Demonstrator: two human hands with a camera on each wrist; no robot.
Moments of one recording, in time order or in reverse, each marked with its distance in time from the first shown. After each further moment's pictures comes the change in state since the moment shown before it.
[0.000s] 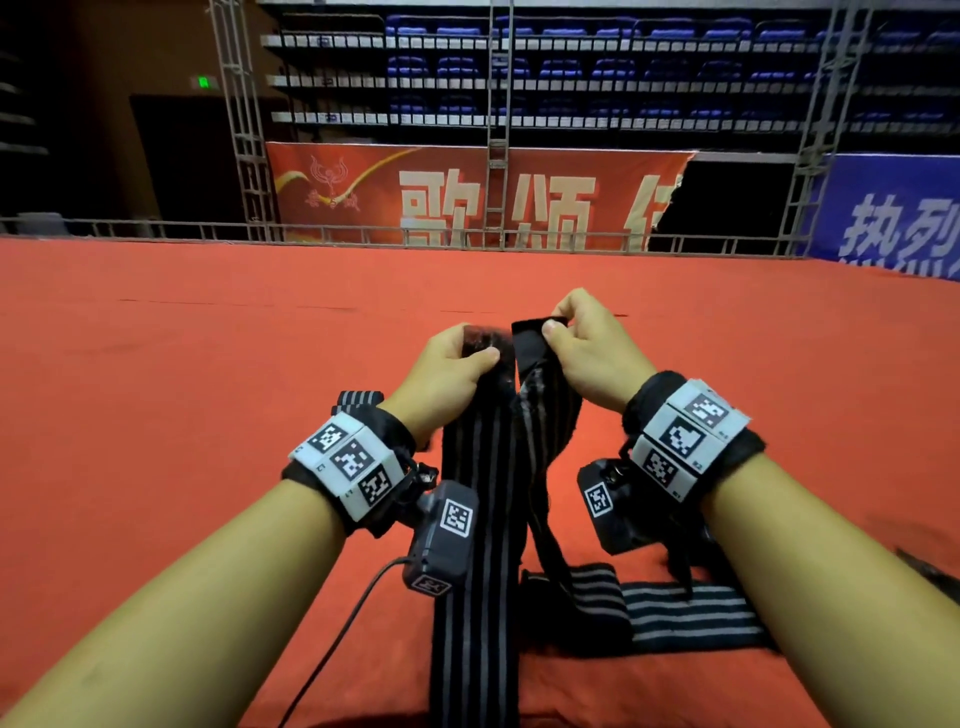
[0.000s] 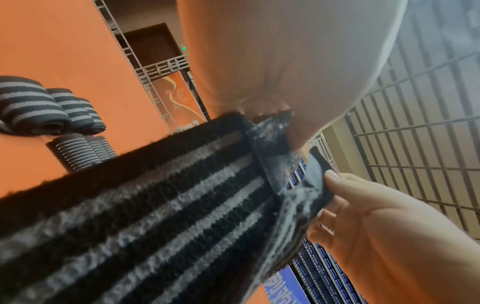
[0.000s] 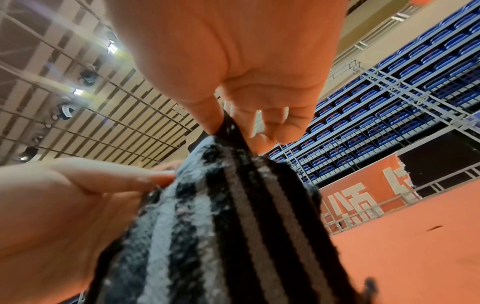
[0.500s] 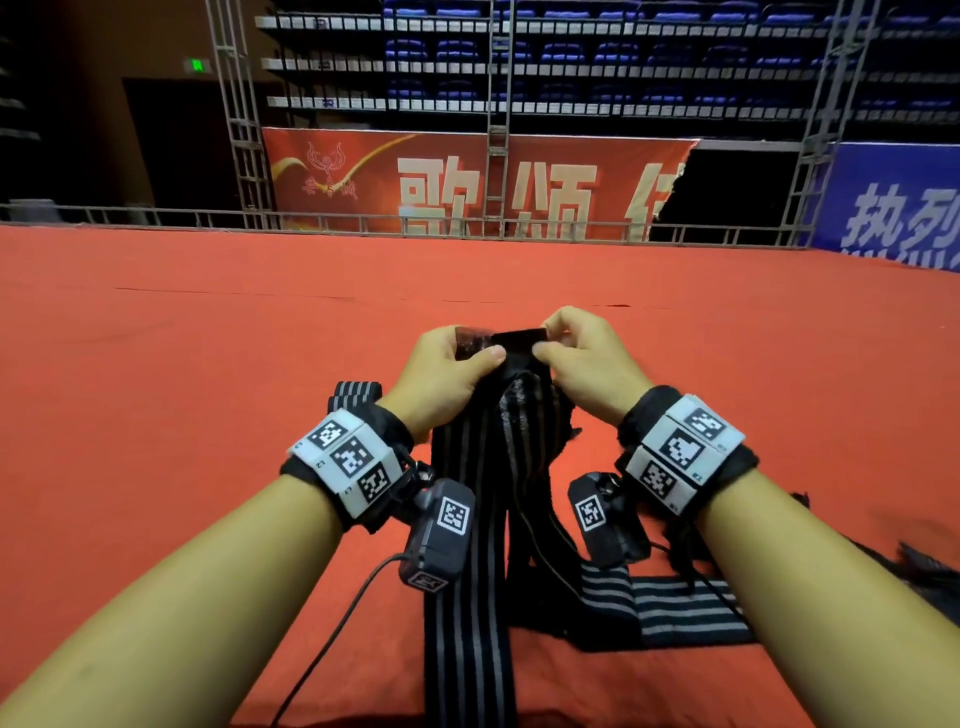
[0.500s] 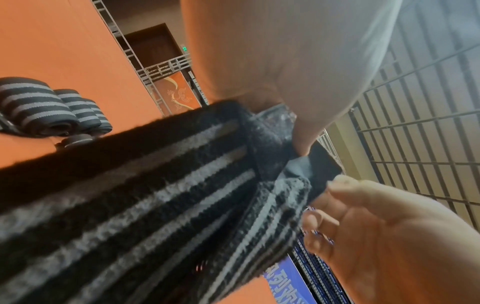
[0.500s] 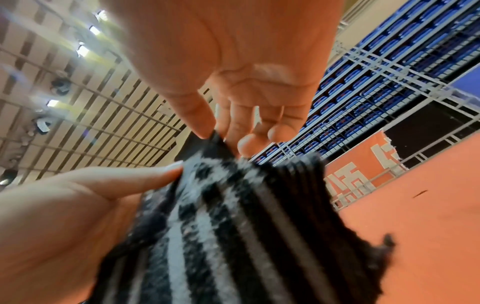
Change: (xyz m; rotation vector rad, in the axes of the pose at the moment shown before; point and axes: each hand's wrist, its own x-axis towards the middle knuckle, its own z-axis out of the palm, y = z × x) left_hand -0.003 -0.010 -0.003 0.082 0.028 0.026; right_hand -0.003 0.016 0.021 0.175 -0.003 0.073
